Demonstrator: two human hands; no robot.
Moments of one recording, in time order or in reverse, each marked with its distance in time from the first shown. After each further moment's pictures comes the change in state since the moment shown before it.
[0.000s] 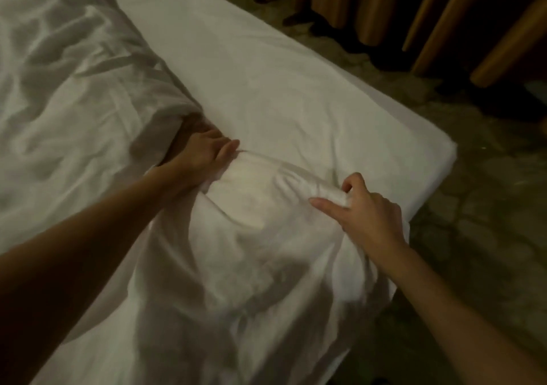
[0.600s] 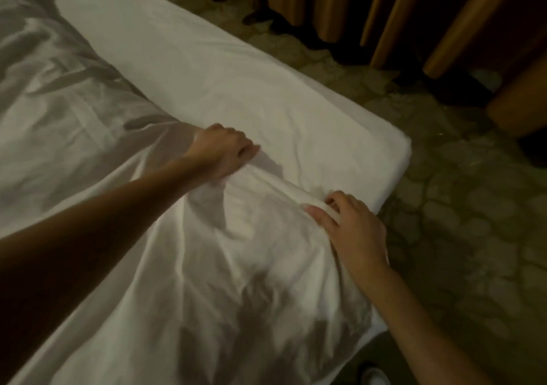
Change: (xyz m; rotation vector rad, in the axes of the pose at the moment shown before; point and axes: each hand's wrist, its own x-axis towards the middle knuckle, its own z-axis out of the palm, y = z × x) left_hand 0.075 0.061 0.013 0.232 -0.171 0.113; right_hand -0.017 0.026 0.005 0.050 0.215 0.051
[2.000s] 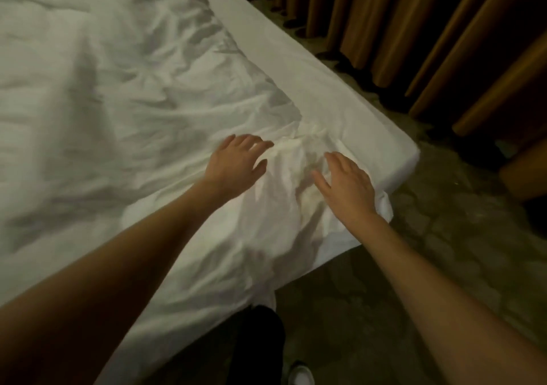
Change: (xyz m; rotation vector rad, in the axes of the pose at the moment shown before) left_hand -0.252 0.092 -0.076 -0.135 0.193 -0.388; right_hand -0.116 -0.082 -0.061 -0.217 -0.086 -0.394
